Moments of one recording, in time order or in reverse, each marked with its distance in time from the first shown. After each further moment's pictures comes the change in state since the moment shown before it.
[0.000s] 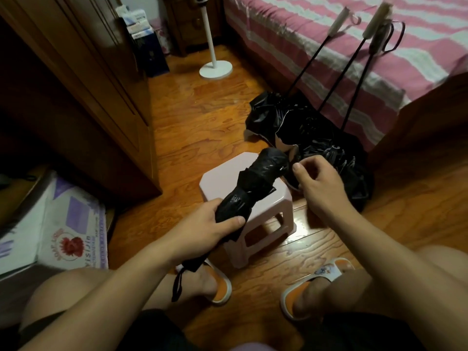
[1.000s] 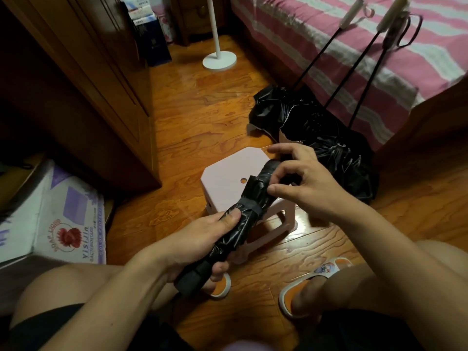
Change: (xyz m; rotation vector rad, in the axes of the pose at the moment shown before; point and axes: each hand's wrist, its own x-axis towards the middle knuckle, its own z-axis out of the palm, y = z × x) left_hand -0.025 -0.001 0.002 -0.671 -0.363 -0.301; right_hand -0.001 -0.033 0.005 -0.188 -0.467 -0.377
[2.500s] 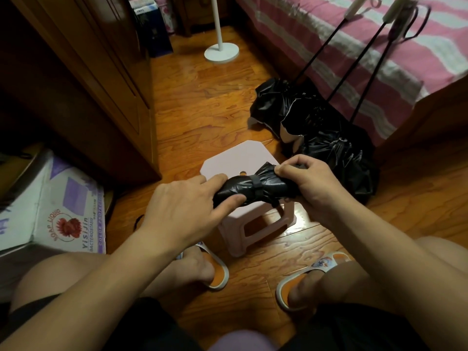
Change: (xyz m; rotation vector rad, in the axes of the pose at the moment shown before) left_hand 0.007 0.014 -0.010 1.699 0.953 0.604; right_hand -0.005 0.001 0.016 0.714 0.209 0.542
